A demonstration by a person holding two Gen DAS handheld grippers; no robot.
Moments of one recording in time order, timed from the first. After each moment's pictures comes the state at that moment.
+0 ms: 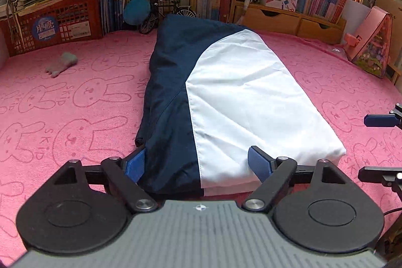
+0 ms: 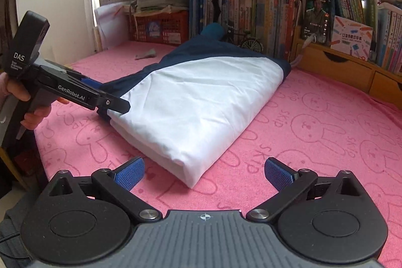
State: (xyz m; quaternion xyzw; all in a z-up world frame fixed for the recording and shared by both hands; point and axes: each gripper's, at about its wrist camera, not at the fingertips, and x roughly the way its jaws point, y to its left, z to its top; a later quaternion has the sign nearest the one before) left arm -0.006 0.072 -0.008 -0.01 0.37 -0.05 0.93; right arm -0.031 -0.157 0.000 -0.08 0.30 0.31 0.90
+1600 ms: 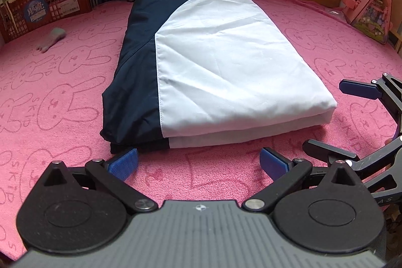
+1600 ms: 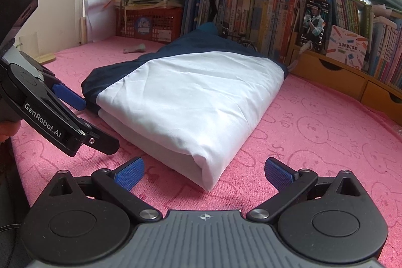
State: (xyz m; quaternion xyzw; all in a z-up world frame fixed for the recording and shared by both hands) left arm -0.019 0.030 -0.034 0.02 0.43 -0.05 0.90; right arm -0.038 -0.113 -0.037 -0.11 0.26 0.26 0.92
